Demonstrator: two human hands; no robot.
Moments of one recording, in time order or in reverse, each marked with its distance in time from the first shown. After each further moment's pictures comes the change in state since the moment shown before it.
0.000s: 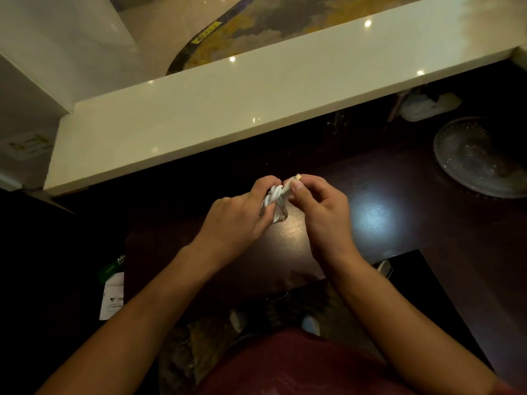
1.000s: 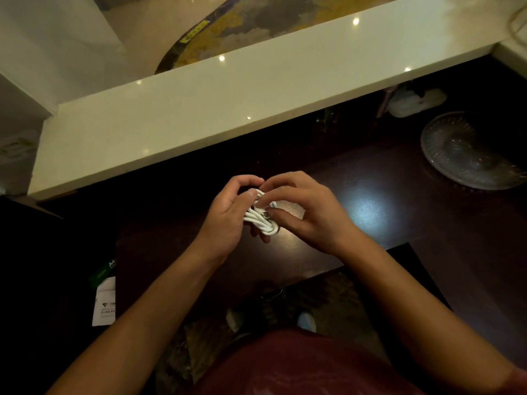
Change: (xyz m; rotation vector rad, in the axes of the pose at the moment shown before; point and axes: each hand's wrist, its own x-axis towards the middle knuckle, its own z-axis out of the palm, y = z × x) left_hand 0.001 0.018 0.008 -1.142 0.063 -0.496; right_hand 0.012 -0.015 -0.030 -0.717 -0.528 -0.599
